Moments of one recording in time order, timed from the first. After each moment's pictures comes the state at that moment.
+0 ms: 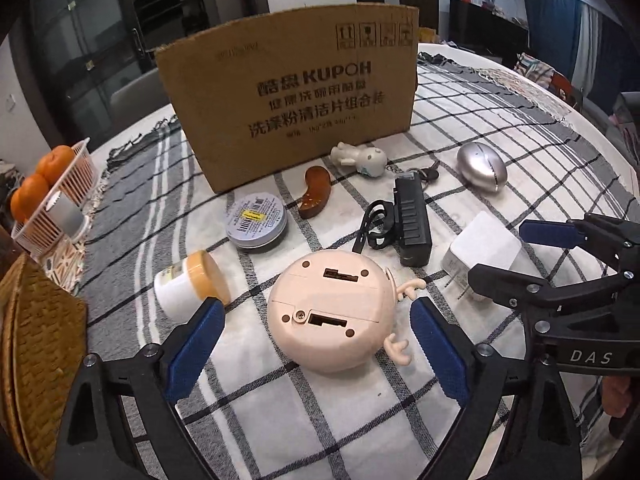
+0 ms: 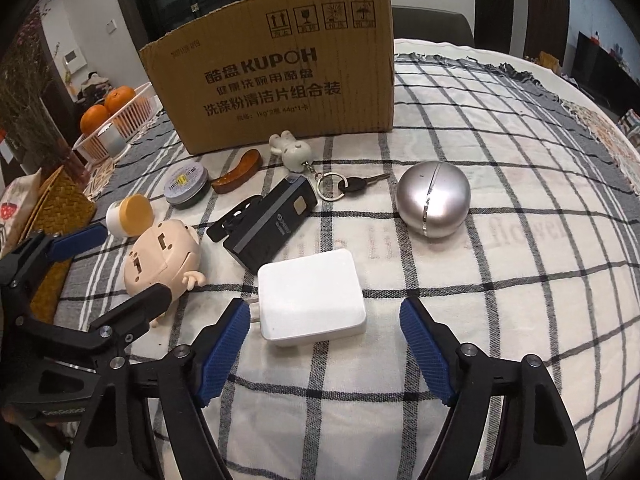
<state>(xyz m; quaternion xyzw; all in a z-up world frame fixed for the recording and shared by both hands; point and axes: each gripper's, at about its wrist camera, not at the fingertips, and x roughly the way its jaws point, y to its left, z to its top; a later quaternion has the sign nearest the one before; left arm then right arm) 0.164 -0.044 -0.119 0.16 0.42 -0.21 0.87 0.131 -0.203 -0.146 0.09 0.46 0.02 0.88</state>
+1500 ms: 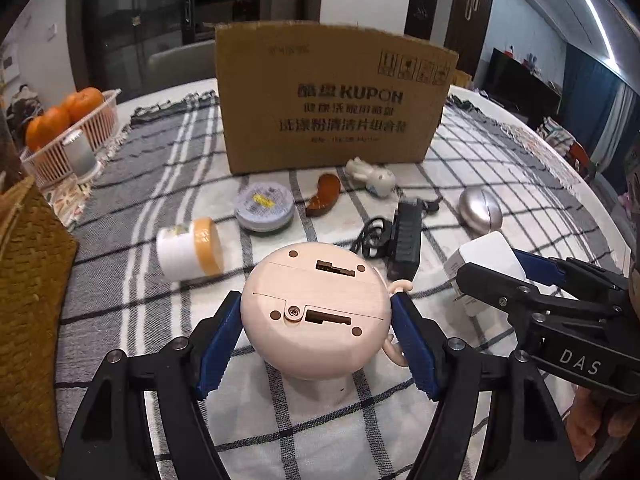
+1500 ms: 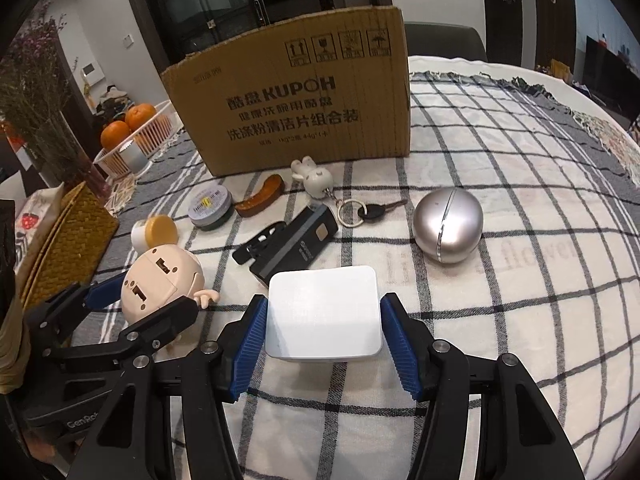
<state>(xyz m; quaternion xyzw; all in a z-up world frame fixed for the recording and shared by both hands) 0.147 -0.030 -0.109 0.04 0.42 -0.17 0.89 0.130 -0.202 -0.129 0.10 0.43 0.05 0.90</state>
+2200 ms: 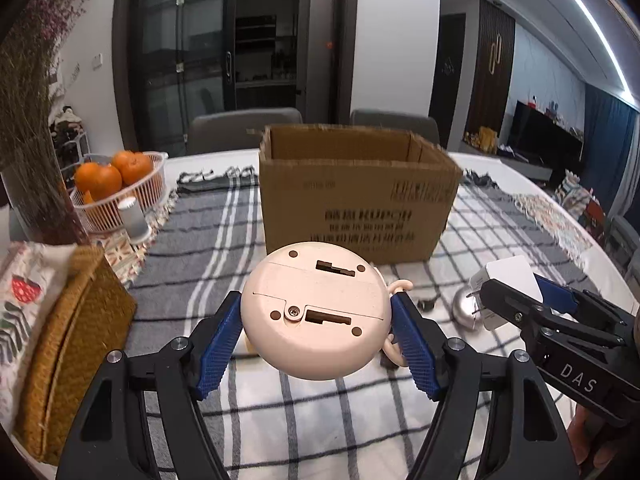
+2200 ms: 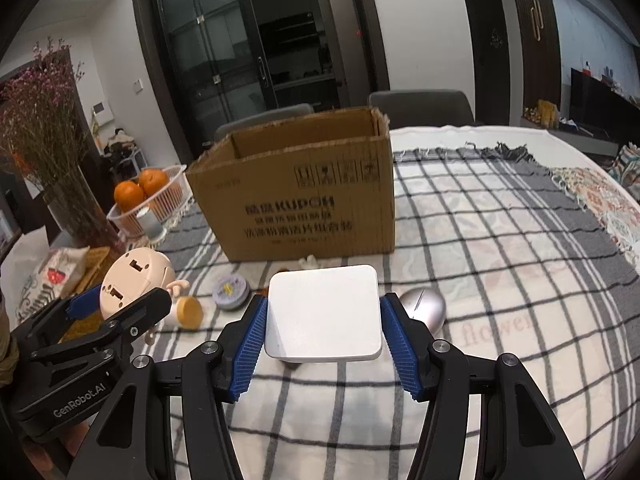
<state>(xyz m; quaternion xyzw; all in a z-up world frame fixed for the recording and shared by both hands) 0.142 -0.029 -0.024 0.02 0.32 -0.11 0.94 0.123 -0.214 -0.056 0.10 0.33 0.03 0.94</state>
